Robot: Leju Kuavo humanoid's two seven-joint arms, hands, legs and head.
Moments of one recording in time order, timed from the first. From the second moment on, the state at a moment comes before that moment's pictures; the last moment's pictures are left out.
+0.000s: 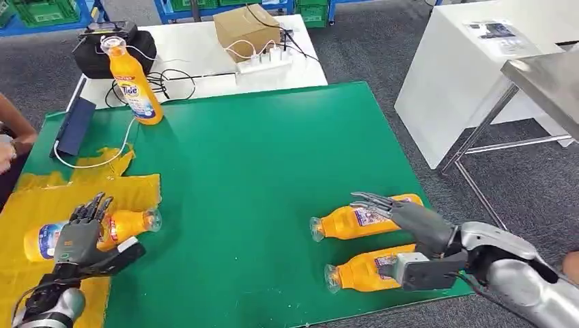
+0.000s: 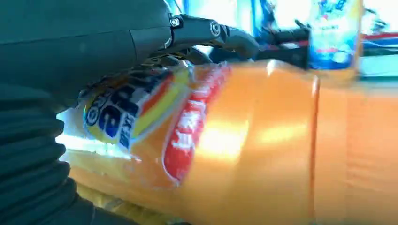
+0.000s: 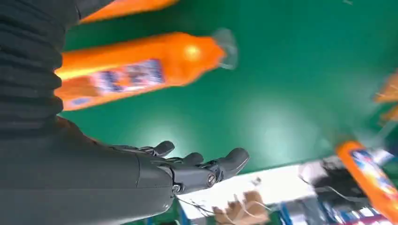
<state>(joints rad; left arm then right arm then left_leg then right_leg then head) -0.27 0.25 0.08 -0.70 -1.10 0.34 -0.46 -0.08 -0.95 0.40 -1.86 0.22 0.37 -0.17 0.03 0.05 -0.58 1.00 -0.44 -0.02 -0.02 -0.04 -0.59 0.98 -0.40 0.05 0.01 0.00</state>
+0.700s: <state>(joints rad) -0.01 0.25 0.18 -1.18 -0.24 -0.35 -0.70 0.16 -1.23 0.16 -2.08 0.32 0.43 -0.09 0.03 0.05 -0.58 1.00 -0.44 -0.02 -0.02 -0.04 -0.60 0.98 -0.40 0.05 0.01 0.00</state>
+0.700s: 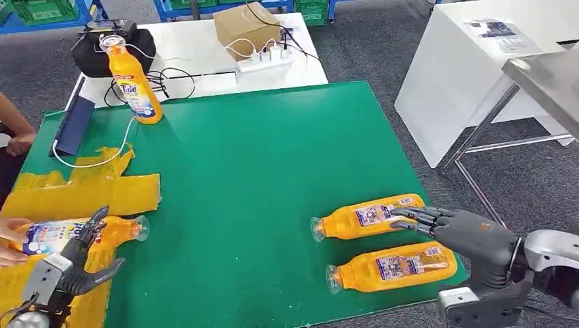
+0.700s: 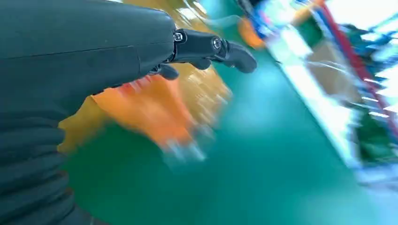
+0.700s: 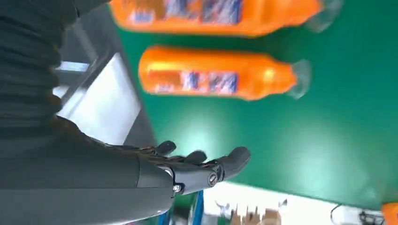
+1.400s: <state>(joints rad) 0.05 0.17 0.17 -1.39 -0.26 -0.41 -0.70 0.05 -1.13 0.43 -1.87 0.44 0.37 -0.07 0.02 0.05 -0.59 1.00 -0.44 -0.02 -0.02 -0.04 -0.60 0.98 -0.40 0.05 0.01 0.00</state>
